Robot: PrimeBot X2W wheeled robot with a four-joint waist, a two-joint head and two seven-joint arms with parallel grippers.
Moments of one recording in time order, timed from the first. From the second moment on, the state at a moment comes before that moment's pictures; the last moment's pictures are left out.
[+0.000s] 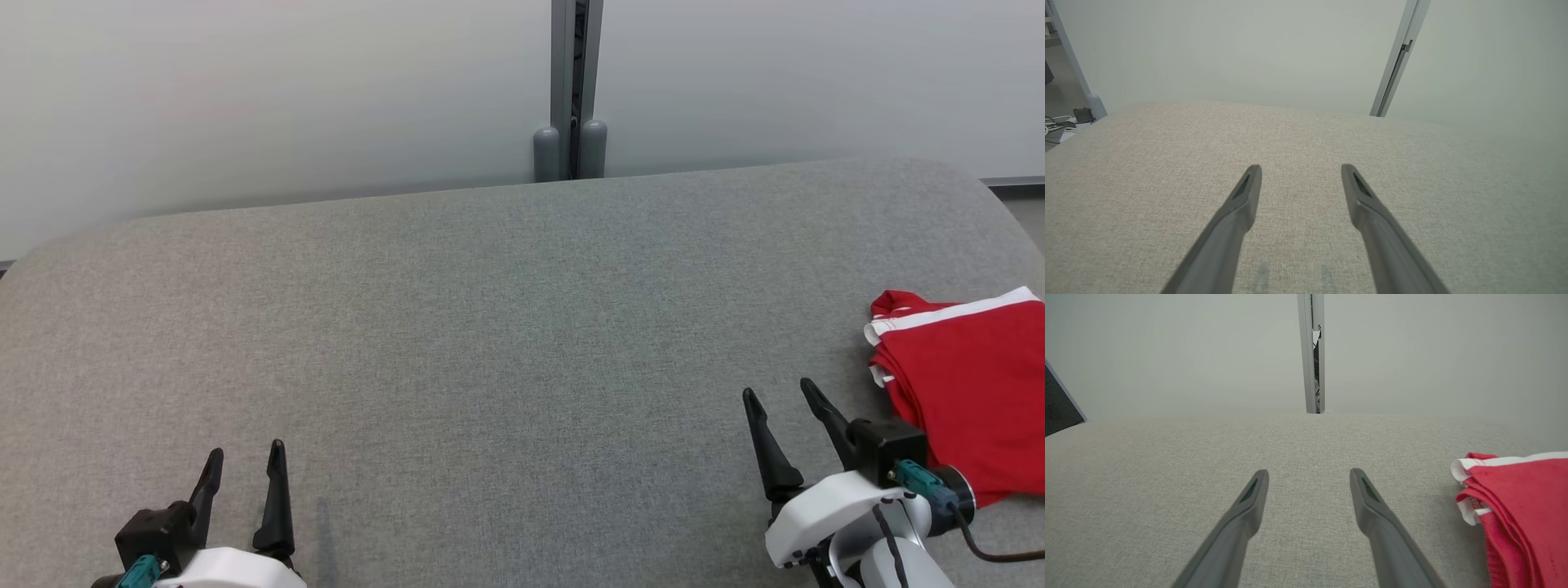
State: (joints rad) left arm -0.04 0.05 0.06 0.42 -0.22 -0.06 -0.26; right arm -0.25 -0.05 0.13 0.56 0.15 0.13 -0.26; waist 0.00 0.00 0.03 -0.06
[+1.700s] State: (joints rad) left arm 0.00 0.03 0.07 0.47 -0.41 -0.07 -0.20; right arm -0.17 -0.03 0.08 0.58 0.32 0.13 -0.21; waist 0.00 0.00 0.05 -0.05
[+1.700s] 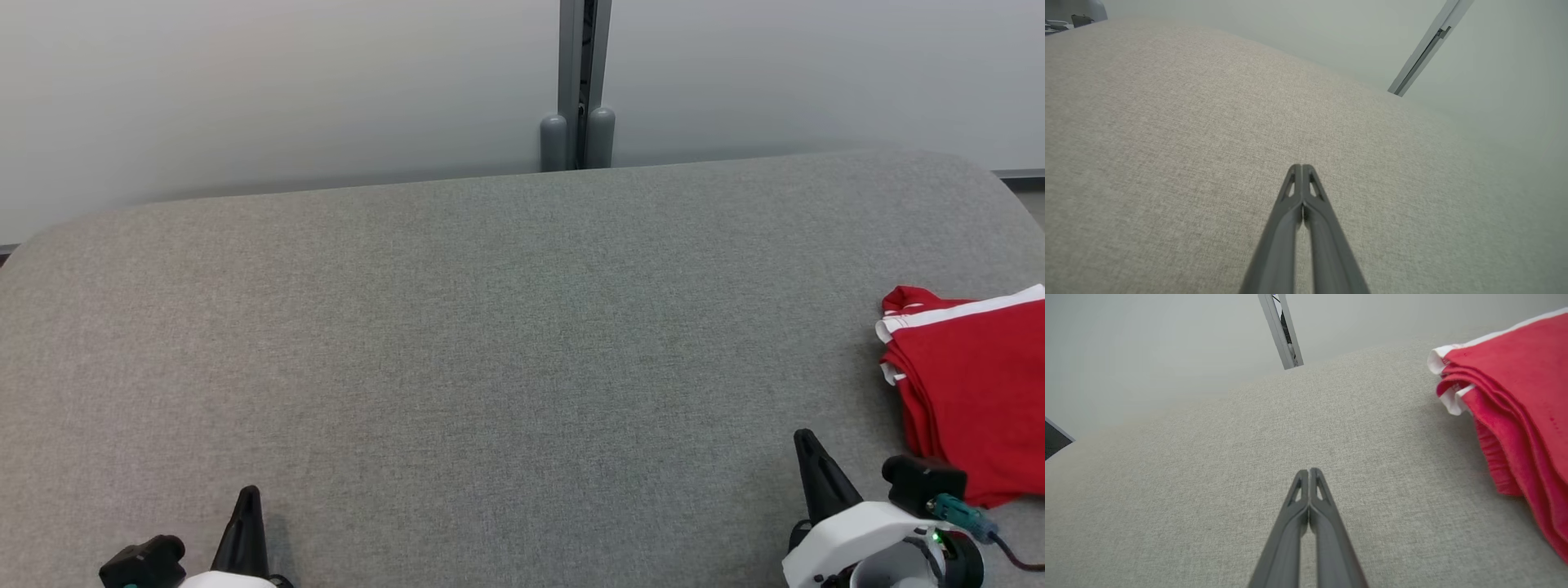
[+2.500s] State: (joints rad) left arm -0.03 0.03 0.08 0.40 -0.78 -0.09 -0.11; right arm -0.15 -0.04 0.03 0.47 0.72 0.13 -0.11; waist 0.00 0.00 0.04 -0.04
